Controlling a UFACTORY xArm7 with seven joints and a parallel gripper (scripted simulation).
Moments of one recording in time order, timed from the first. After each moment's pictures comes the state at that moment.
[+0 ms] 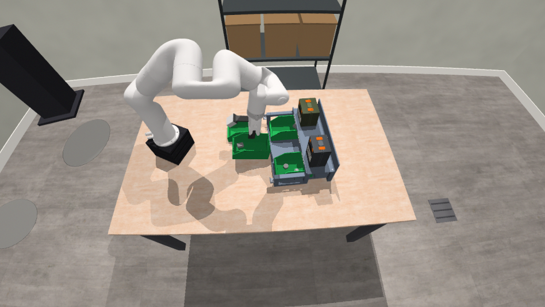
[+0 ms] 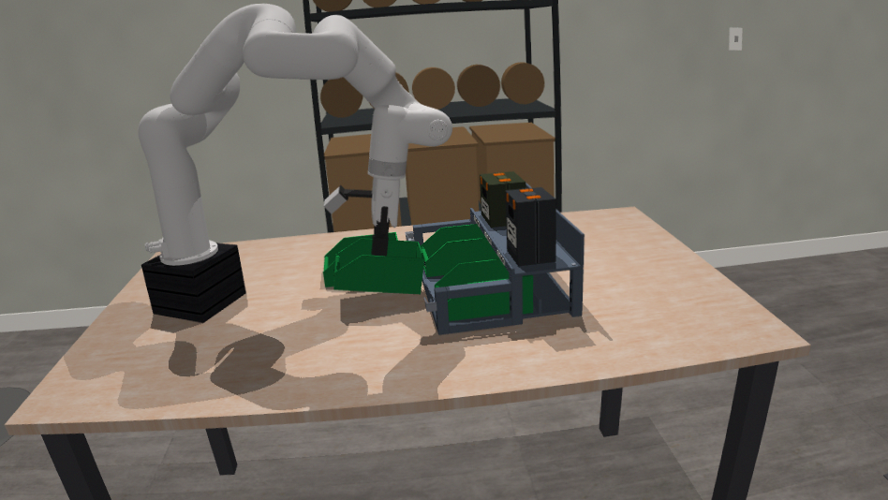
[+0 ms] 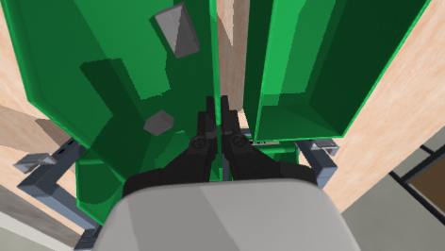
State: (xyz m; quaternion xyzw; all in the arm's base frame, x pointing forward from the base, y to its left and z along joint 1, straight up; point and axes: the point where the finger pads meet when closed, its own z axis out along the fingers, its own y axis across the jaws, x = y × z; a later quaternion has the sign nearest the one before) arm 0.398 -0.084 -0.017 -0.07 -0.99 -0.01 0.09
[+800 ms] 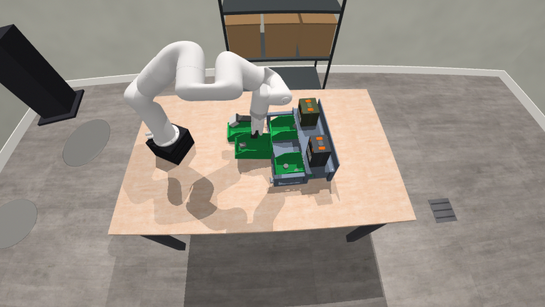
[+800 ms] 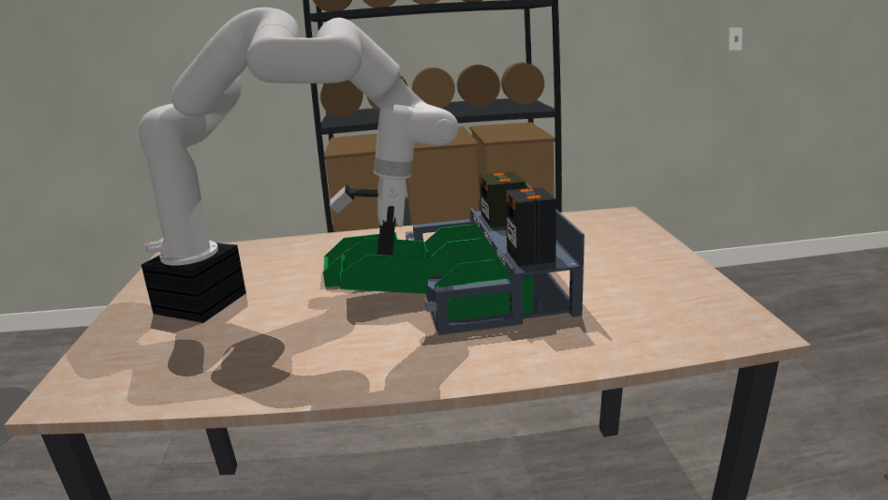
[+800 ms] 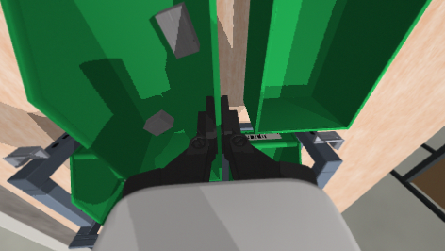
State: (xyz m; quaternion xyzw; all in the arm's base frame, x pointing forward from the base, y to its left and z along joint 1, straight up) arm 0.410 -0.086 -0.017 -0.07 -0.99 -0.01 0.09
